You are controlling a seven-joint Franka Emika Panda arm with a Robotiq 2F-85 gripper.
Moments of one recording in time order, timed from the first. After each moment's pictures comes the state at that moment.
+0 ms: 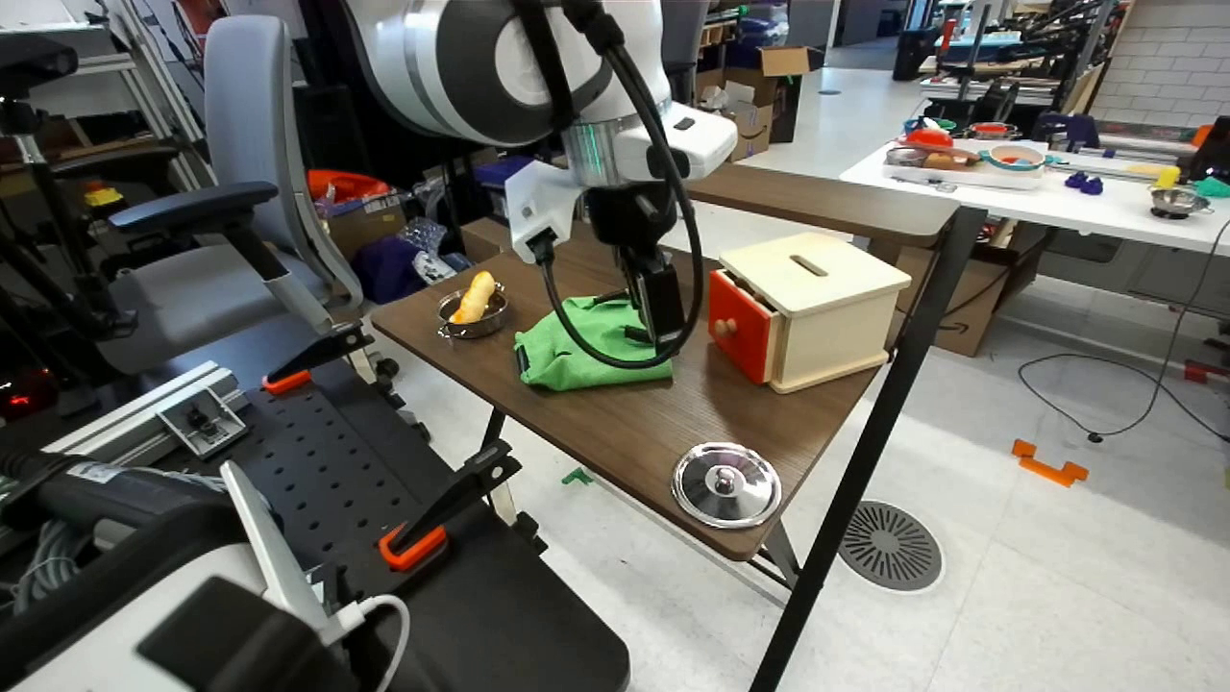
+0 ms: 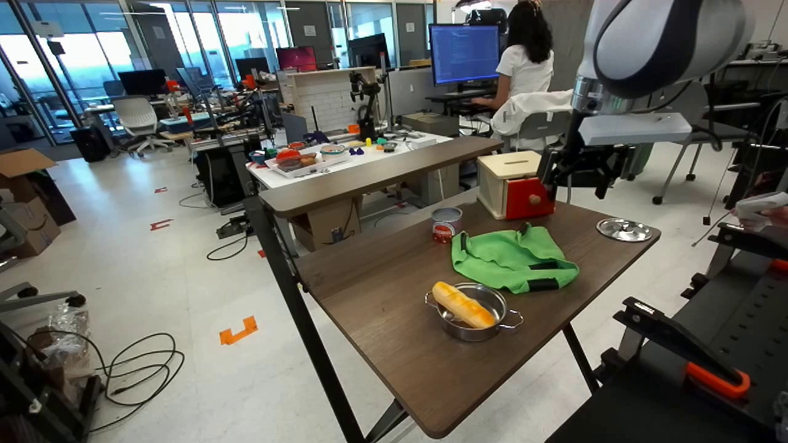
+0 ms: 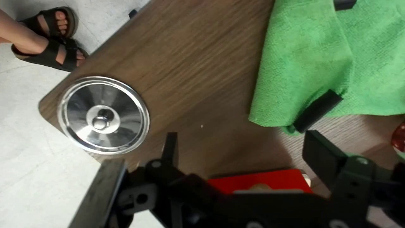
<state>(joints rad) -0.03 0.55 -0.10 -2.21 -0.05 2.91 0.46</state>
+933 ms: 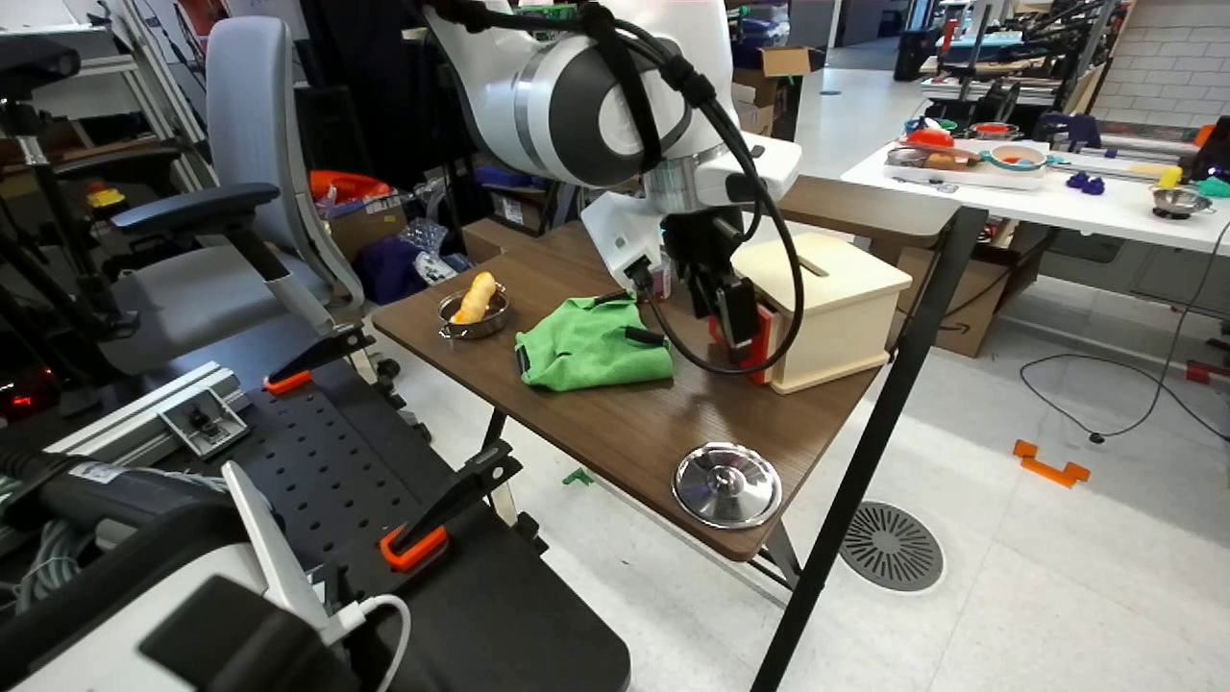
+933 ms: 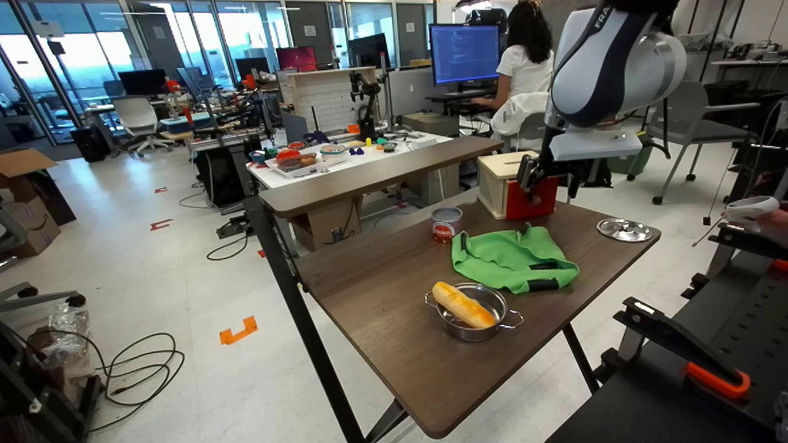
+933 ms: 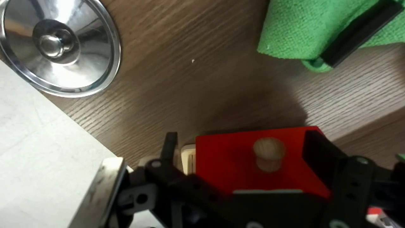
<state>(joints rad) 0.00 0.76 -0.15 -1.95 0.00 2.91 0.39</state>
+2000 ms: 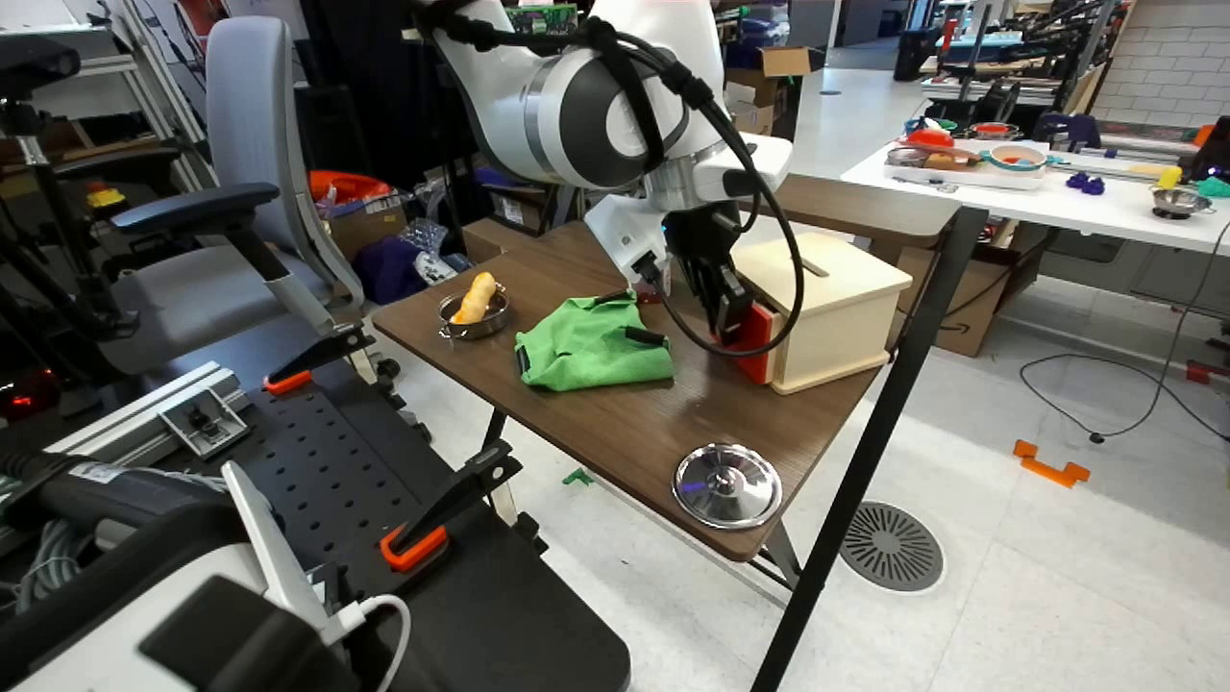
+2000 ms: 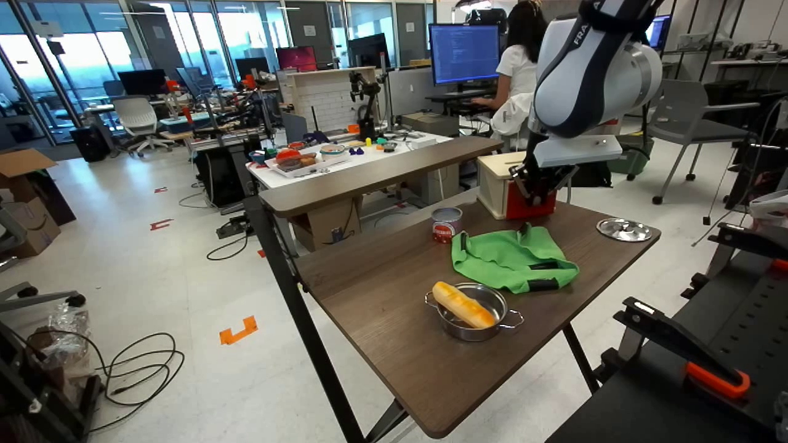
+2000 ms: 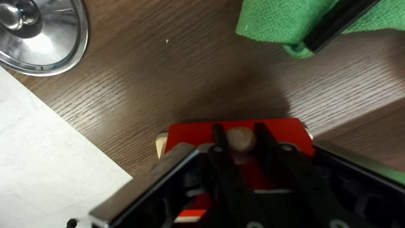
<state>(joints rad) 0.07 0.82 -0.20 -1.88 0.00 2.91 0.40</state>
